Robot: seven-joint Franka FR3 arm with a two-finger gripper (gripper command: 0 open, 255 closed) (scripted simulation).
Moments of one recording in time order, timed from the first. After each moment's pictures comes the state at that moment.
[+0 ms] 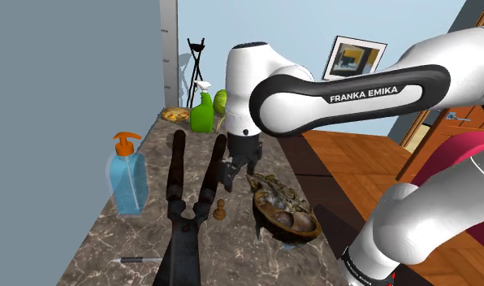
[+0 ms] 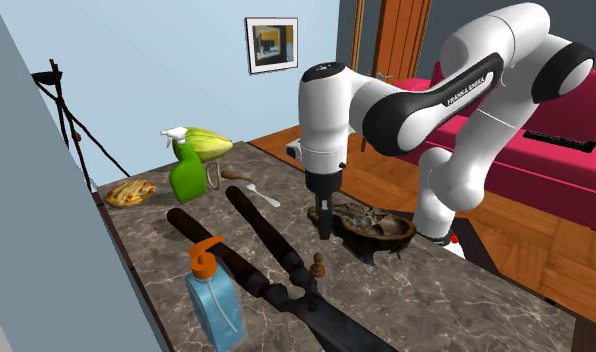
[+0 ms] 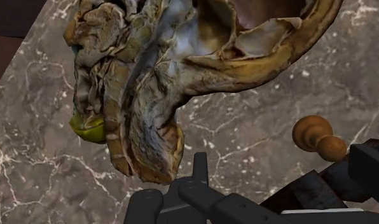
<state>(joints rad) 0.11 -0.39 0.49 -2.28 0.15 1.85 0.38</state>
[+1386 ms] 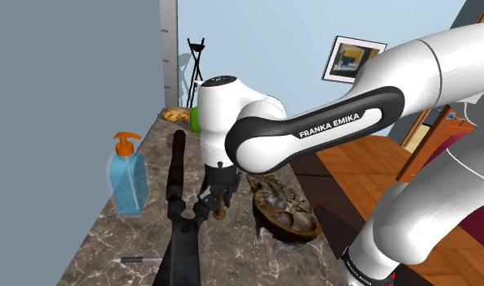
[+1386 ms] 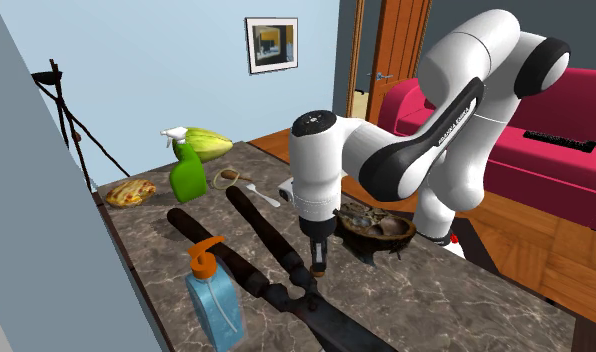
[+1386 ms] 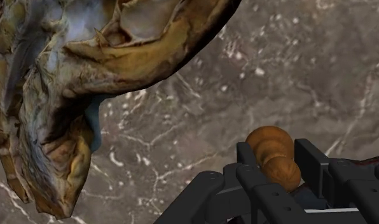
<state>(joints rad) 0.11 -0.20 0.61 -2.27 0.09 2.00 0.53</state>
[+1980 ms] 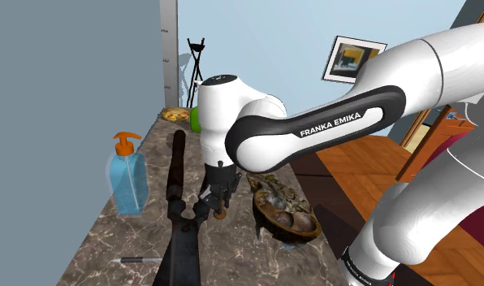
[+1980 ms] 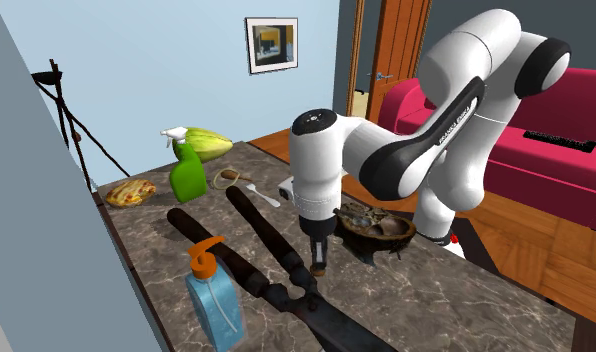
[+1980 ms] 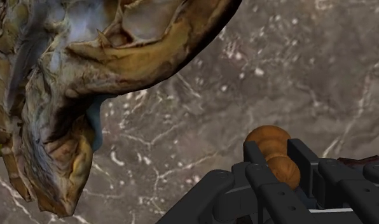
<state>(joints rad) 0.11 -0.20 0.61 -2.26 0.09 1.99 0.53</state>
